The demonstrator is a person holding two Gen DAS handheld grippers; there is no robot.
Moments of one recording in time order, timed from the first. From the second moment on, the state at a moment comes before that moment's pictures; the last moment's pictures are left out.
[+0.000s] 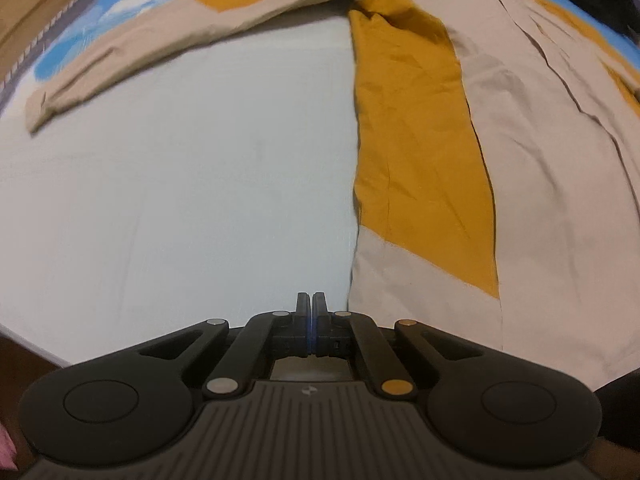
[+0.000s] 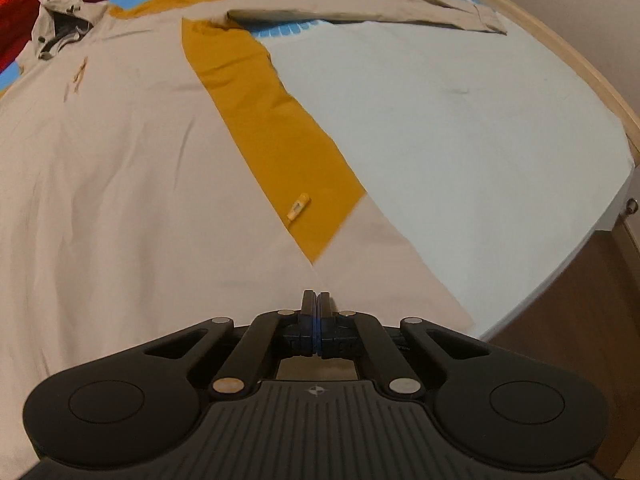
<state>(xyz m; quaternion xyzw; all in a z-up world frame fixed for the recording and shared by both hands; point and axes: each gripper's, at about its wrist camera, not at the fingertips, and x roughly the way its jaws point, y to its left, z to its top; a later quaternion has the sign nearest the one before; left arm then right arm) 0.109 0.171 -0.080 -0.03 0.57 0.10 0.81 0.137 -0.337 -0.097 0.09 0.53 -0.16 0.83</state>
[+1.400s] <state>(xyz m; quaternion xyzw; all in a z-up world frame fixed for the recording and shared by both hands) 0.124 0.155 -0.079 -0.08 0.57 0.07 0.82 0.157 -0.317 -0.109 0.06 0.53 -0.12 0.84</state>
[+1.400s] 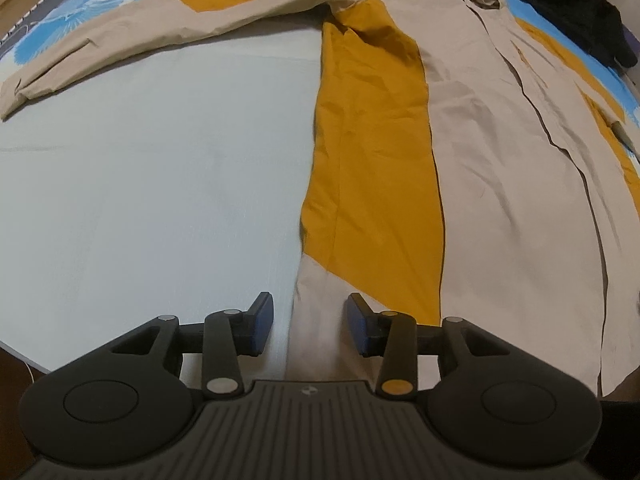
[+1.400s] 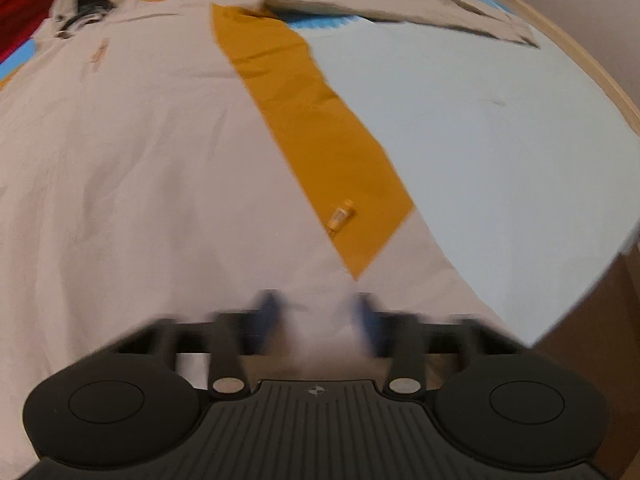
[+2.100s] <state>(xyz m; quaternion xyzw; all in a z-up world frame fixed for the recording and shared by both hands) 0.131 0.149 -0.082 -0.08 0.57 0.08 0.81 0.158 -0.334 -0.108 0.08 0.52 -0.17 0.83</state>
